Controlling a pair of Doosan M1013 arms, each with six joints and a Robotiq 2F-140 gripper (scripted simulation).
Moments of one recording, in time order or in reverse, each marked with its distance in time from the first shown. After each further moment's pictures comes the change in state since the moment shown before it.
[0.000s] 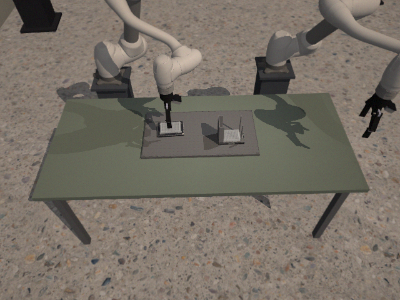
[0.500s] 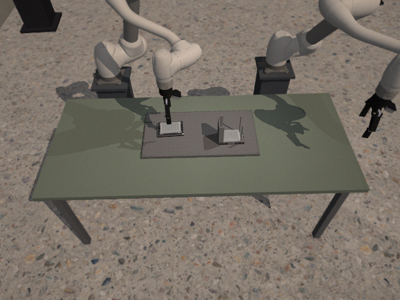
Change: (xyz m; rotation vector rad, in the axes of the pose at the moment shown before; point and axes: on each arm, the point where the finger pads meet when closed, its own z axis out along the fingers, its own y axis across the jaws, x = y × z) left arm 0.000 0.000 0.000 0.000 0.000 0.000; right arm 0.000 0.000 -0.035 0.000 0.000 0.000
